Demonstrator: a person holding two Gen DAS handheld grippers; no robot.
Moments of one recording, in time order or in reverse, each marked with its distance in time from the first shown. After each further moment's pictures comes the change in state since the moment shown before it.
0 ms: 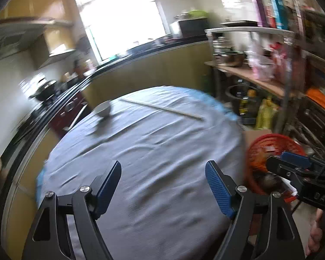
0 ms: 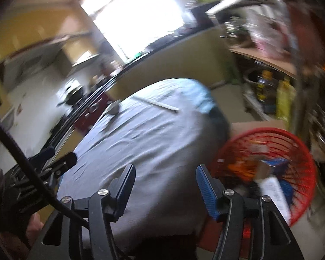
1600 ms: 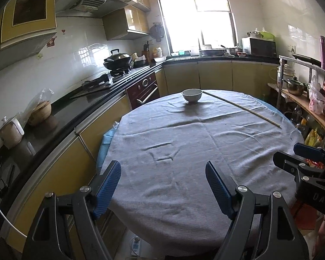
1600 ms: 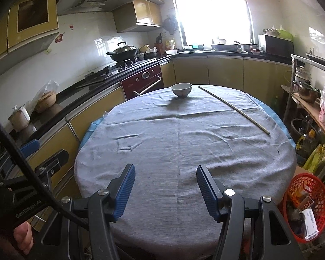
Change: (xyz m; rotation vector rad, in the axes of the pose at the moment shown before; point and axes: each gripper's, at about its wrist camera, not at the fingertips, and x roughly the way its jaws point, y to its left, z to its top) left arm -0.071 0.203 -0.104 -0.290 -0.023 0.237; right arm 0.041 0.271 -0.057 -0.423 0.055 0.011
